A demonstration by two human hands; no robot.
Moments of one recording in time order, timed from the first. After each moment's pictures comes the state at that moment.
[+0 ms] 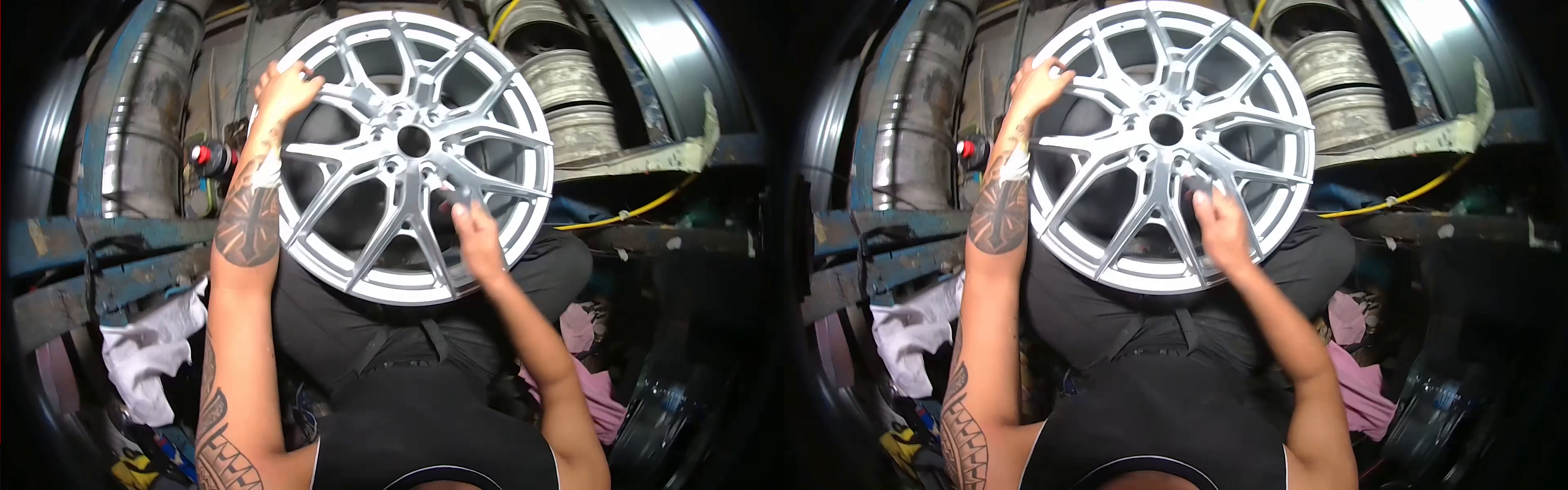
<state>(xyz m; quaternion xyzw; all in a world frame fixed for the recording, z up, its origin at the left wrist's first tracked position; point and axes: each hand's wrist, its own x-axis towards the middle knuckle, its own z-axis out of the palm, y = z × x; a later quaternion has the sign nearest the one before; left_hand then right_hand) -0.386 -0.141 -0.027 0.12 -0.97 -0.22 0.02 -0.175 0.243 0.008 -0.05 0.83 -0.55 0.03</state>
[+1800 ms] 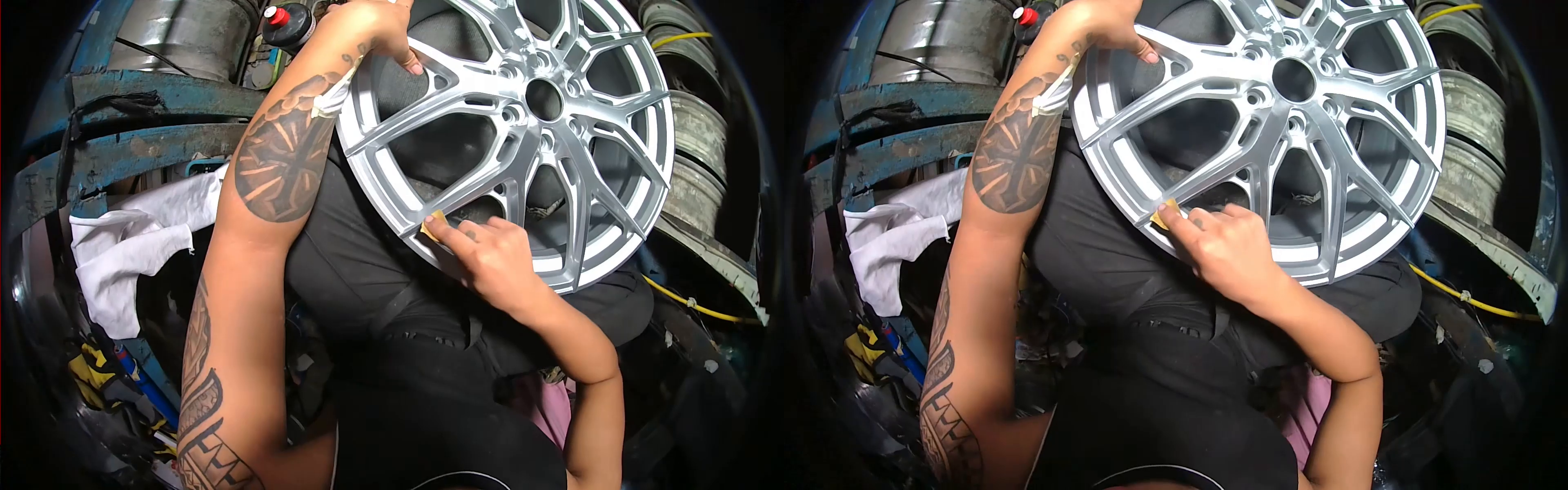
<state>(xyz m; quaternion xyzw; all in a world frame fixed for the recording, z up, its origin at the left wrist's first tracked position) -0.280 -0.132 -0.001 0.09 -0.98 -0.14 -0.13 -0.160 0.184 0.034 -0.54 0.80 -0.23 0.14</state>
